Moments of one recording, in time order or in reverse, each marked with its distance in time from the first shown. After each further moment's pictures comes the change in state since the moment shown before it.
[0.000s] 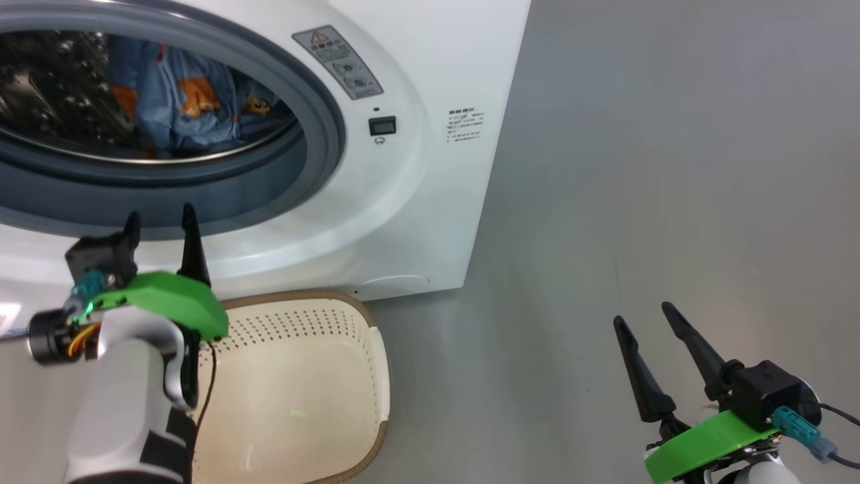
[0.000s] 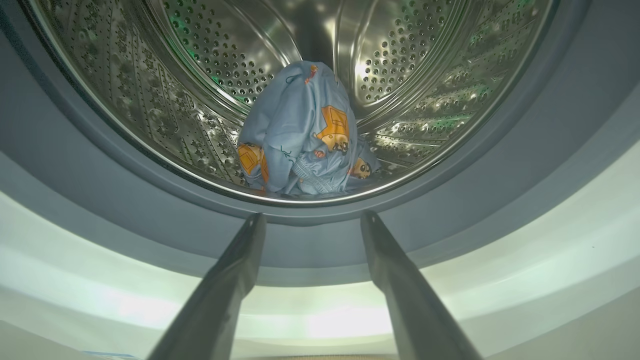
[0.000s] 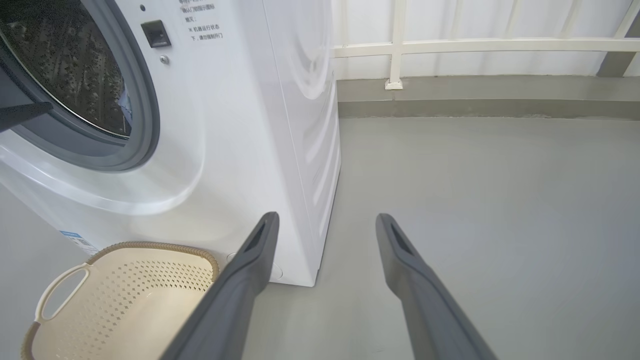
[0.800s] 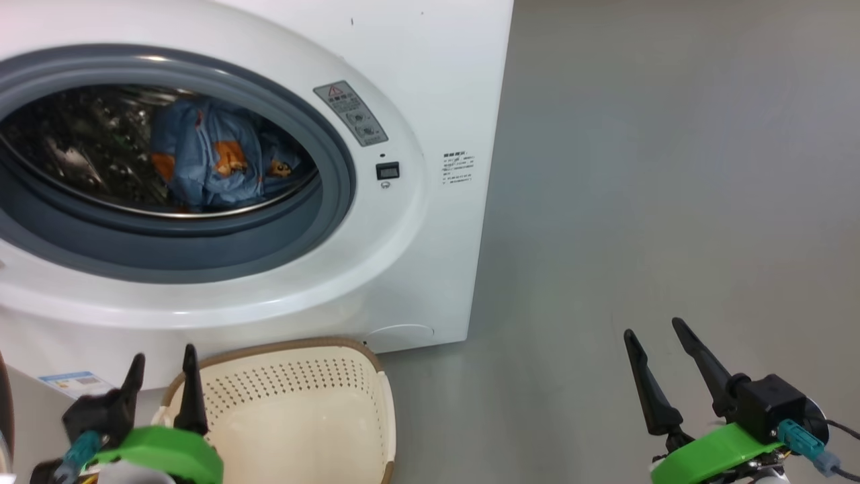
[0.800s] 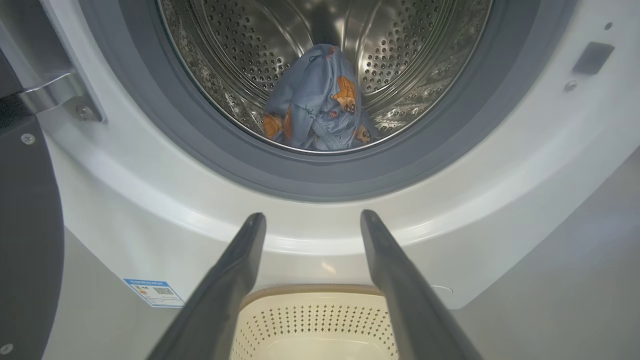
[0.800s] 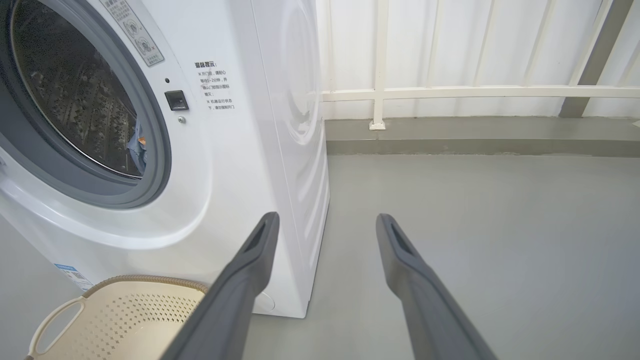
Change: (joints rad) left arm 0.447 -0.010 0.072 -0.304 -0.024 -0.076 0.000; right arm 0.031 0.024 -0.049 0.013 -0.022 0.000 0.000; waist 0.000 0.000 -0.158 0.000
